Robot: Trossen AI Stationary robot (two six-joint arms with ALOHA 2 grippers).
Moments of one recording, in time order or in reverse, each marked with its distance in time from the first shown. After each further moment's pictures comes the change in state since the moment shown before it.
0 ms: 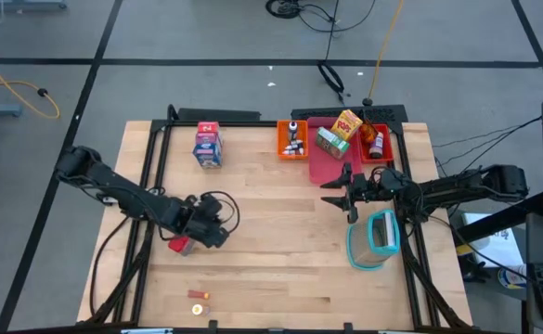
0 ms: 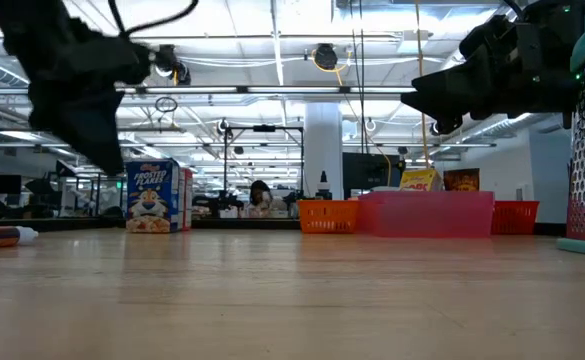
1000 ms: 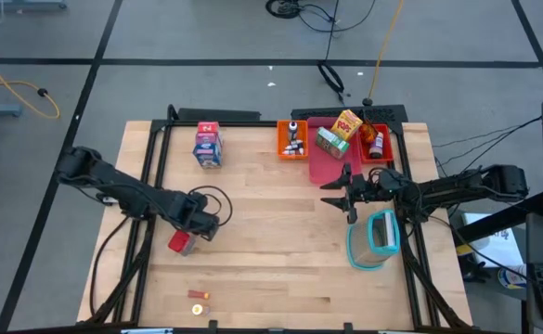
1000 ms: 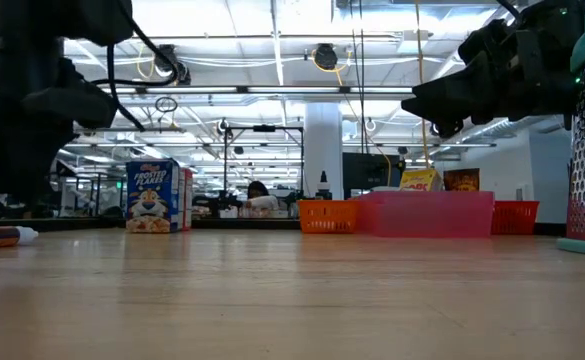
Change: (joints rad) left arm 0.091 0.017 -0.011 -0.293 0.354 -0.263; right arm 0.000 0.000 0.000 -0.038 0.000 -0.021
